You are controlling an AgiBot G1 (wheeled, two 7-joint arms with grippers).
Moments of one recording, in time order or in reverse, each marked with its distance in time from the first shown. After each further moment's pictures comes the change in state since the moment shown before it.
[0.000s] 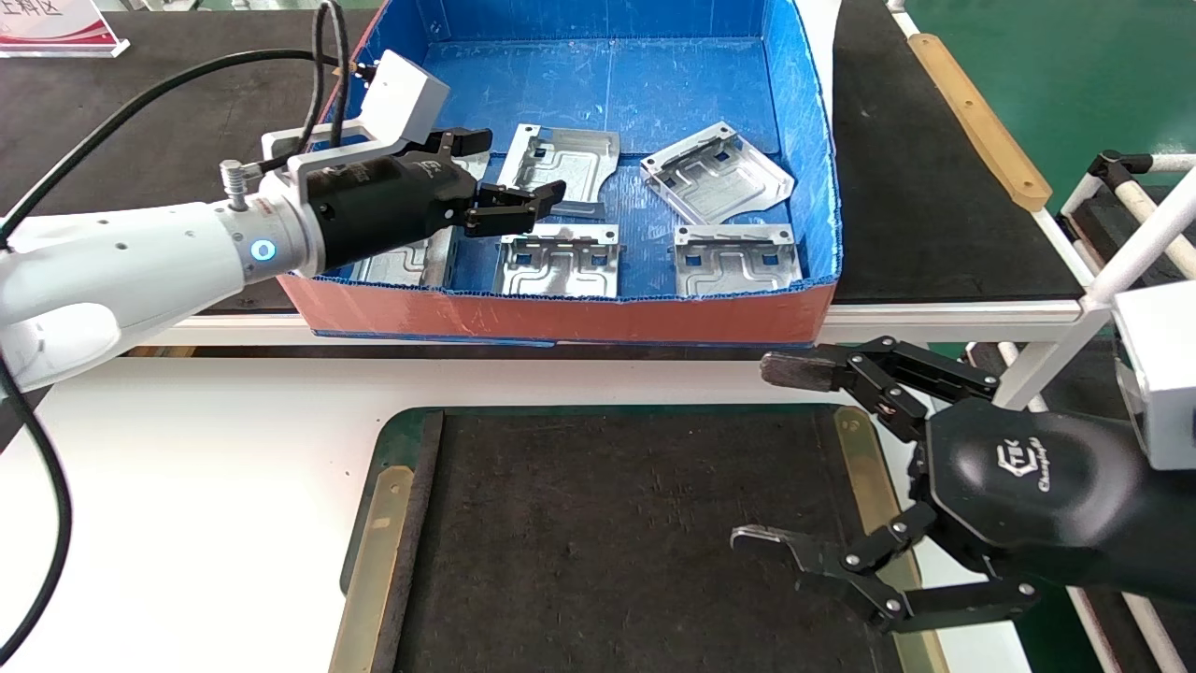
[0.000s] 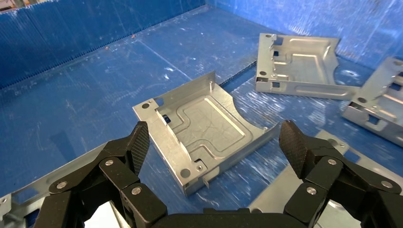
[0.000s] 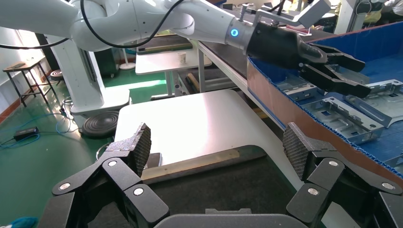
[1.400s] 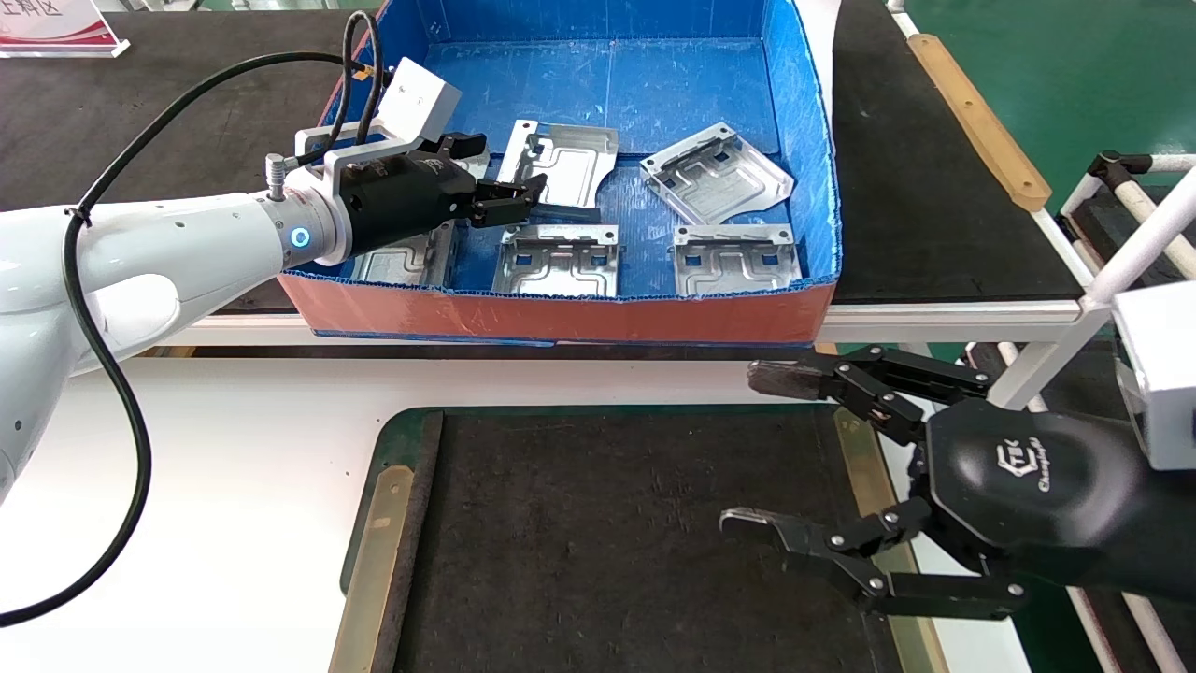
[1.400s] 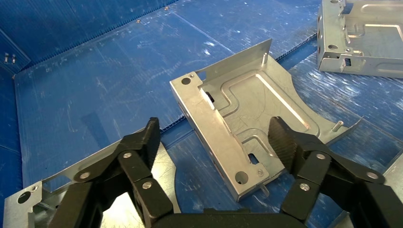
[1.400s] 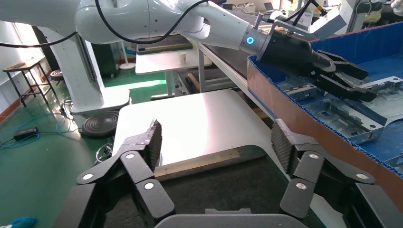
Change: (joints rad) left arm -0.103 0.120 0.010 0.277 0.042 -0.104 0.135; right arm 0.000 0.000 0.000 0.000 0.000 0.000 0.000
